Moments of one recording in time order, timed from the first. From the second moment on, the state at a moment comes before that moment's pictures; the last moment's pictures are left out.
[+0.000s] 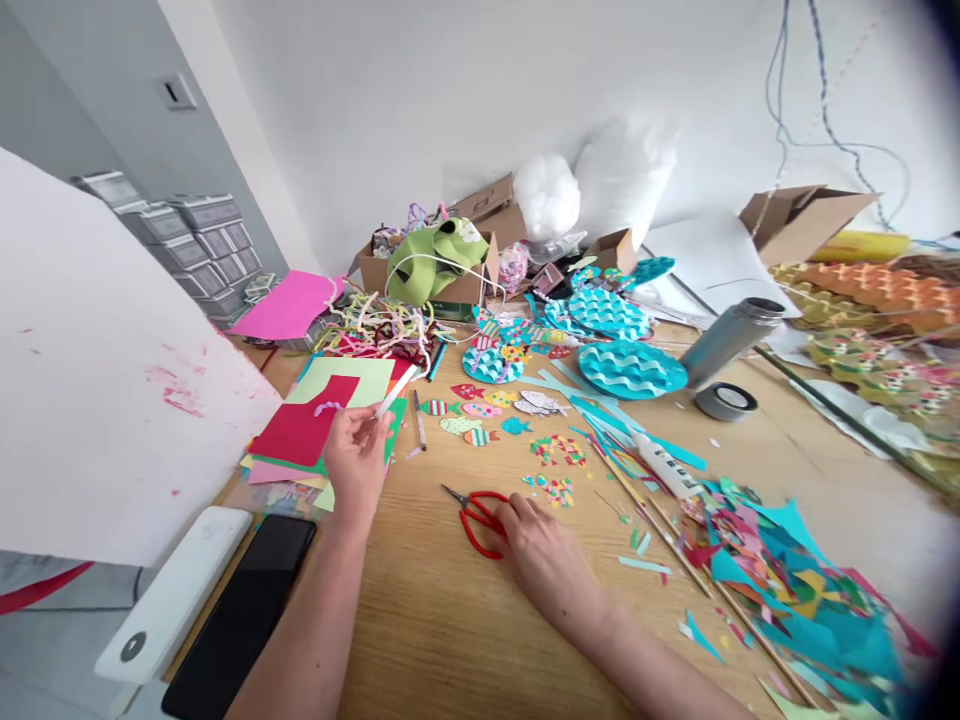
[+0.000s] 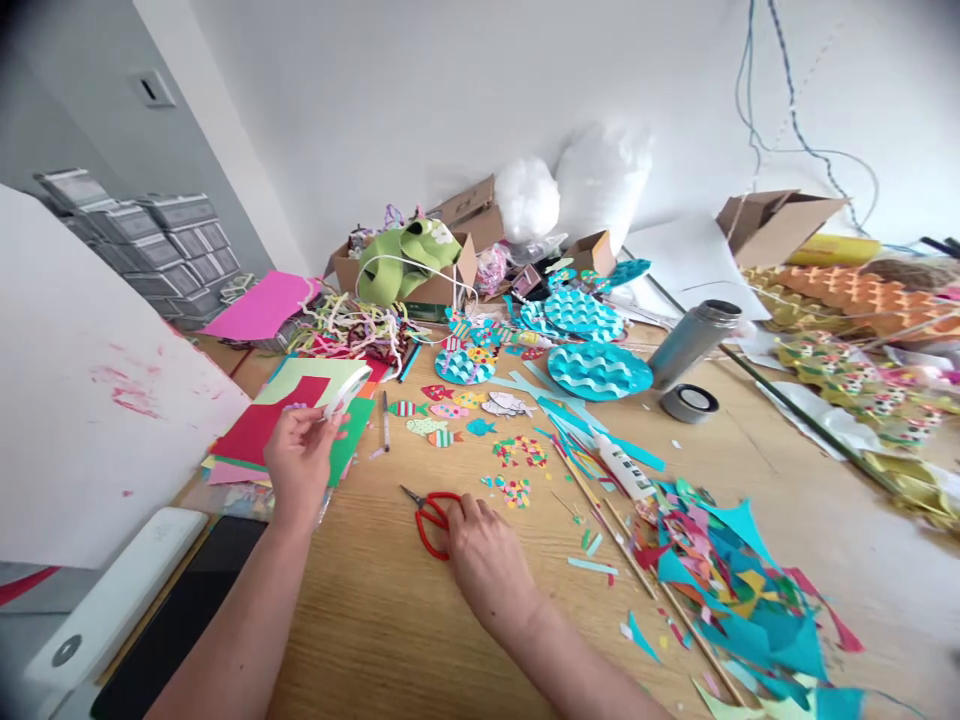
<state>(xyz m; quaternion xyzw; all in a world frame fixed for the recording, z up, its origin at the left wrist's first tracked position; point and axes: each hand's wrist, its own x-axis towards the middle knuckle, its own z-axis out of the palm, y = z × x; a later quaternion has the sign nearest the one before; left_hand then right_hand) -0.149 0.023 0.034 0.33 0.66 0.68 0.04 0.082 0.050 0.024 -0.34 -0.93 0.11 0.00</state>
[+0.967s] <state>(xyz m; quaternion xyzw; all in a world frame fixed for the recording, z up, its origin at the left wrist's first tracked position) -0.127 0.019 0.005 0.27 0.61 0.74 0.08 0.189 0.121 0.007 -0.65 -0.76 -0.02 -0.02</state>
